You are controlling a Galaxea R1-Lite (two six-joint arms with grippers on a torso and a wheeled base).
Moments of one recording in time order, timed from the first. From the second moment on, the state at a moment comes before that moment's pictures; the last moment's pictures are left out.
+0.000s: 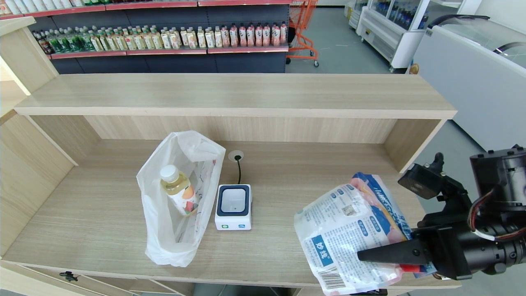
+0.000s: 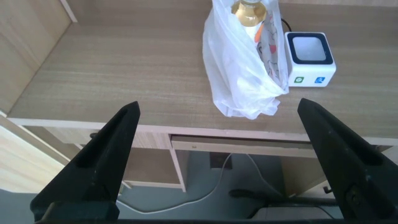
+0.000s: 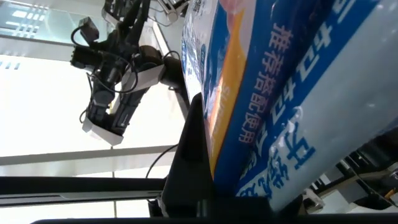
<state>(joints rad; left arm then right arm) 0.00 0.00 0.00 0.00 0.00 0.00 0.39 1.41 -0.61 -0.22 1.00 0.35</state>
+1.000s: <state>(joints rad) 0.00 0.00 0.00 0.00 0.00 0.00 0.35 1.34 -0.60 -0.23 0.43 -0.14</state>
